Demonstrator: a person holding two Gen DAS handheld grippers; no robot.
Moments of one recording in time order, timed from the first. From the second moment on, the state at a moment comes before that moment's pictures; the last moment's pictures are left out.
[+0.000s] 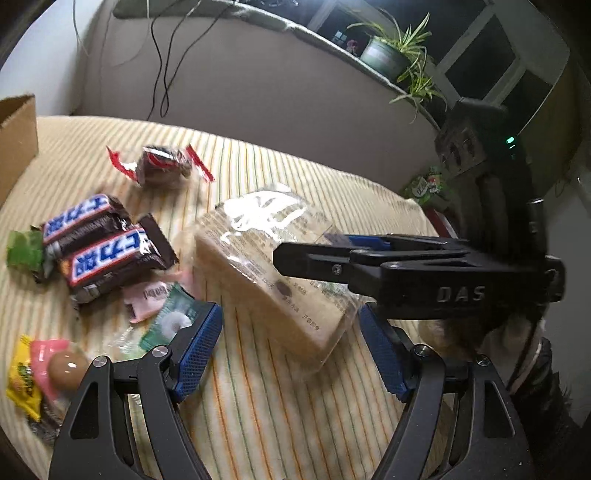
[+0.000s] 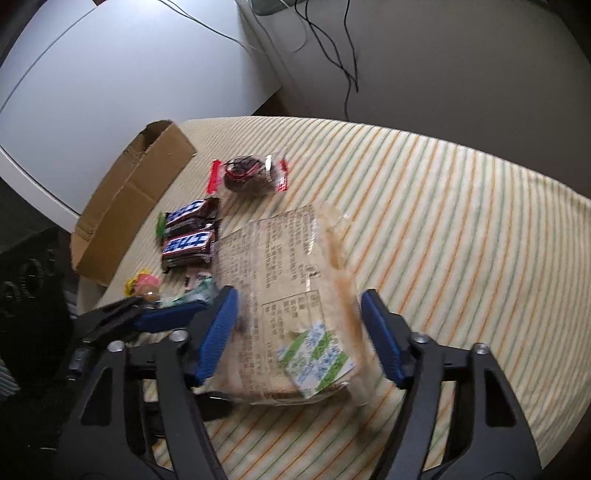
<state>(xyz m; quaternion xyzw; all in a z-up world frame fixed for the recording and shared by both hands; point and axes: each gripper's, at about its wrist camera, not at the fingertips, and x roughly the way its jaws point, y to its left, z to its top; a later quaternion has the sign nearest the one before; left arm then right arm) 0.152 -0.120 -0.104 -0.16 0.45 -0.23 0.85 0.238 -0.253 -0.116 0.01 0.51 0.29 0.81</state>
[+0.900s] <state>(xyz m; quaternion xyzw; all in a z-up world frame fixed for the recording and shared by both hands) 0.123 -0.102 -0.059 -0.11 0.39 -0.23 0.89 0.196 -0.212 -0.070 -0.03 0.47 0.29 0.83</state>
